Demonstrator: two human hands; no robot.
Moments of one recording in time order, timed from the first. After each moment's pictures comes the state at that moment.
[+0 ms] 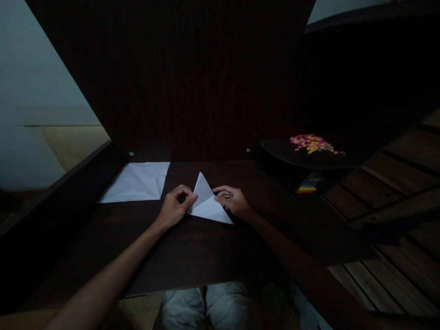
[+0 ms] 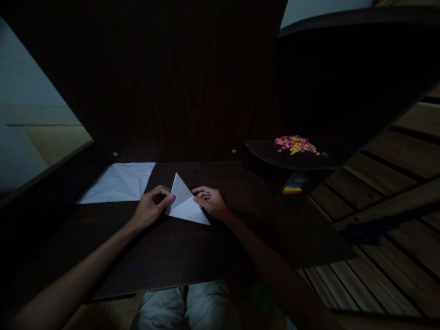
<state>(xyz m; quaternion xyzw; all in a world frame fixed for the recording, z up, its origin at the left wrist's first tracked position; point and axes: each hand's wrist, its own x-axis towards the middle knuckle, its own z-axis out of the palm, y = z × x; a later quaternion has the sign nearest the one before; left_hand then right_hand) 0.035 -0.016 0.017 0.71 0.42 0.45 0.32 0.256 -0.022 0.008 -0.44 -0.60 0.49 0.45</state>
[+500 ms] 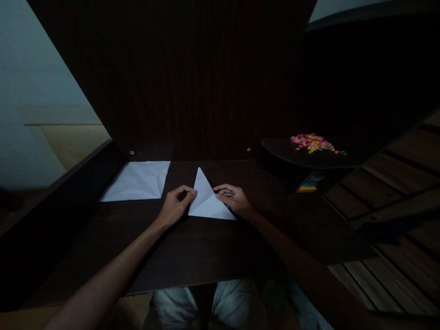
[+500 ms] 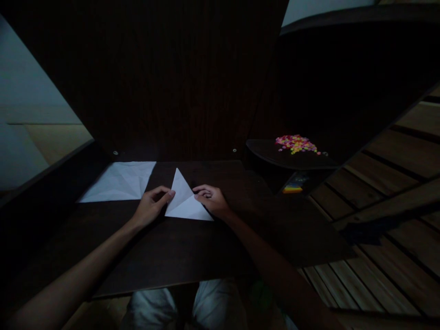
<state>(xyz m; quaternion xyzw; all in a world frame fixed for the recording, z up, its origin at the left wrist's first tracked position) 0.037 -0.017 0.017 0.66 0.45 0.45 0.40 0.257 -0.021 0.008 -0.45 -0.60 0.48 0.46</state>
